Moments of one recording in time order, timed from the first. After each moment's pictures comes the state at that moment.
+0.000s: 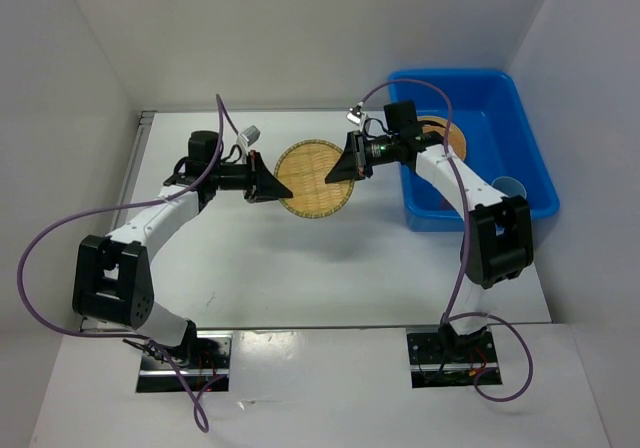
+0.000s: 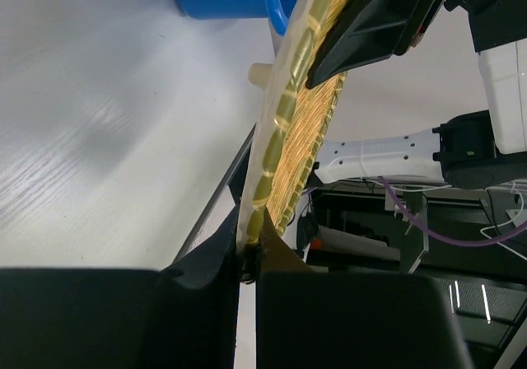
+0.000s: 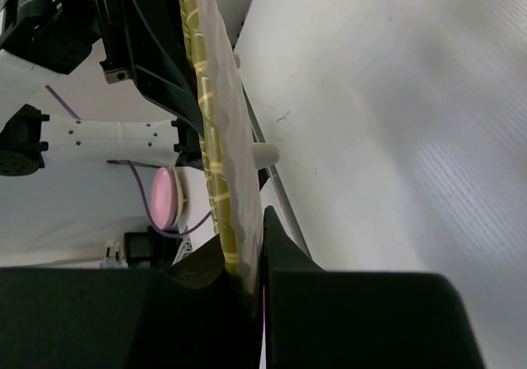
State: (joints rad) left arm -0.18 1.49 1.03 -0.07 1.08 -0.78; right arm 0.32 1.75 1.45 -0.45 -1.08 0.41
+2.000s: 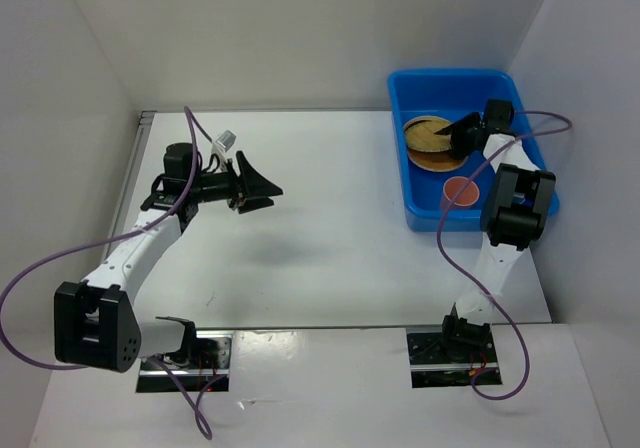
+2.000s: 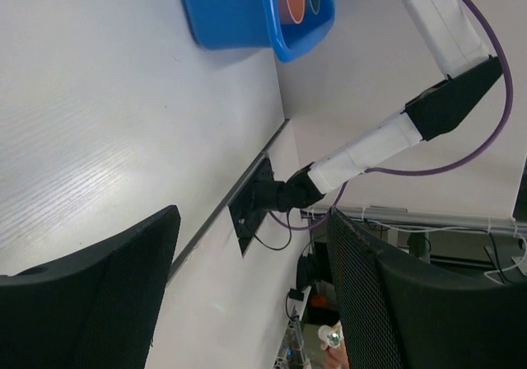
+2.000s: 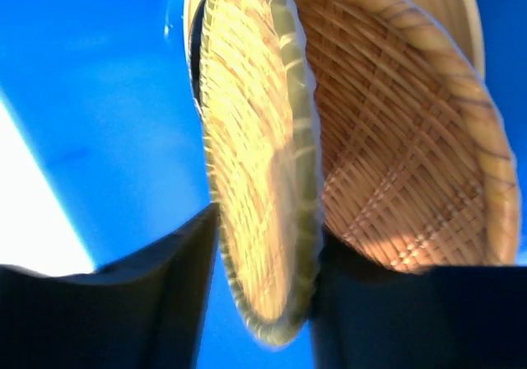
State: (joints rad) left arm -0.12 1.27 0.90 -0.09 0.99 -0.85; right arm -0.26 2.10 1.62 -0.28 -0.35 0.95
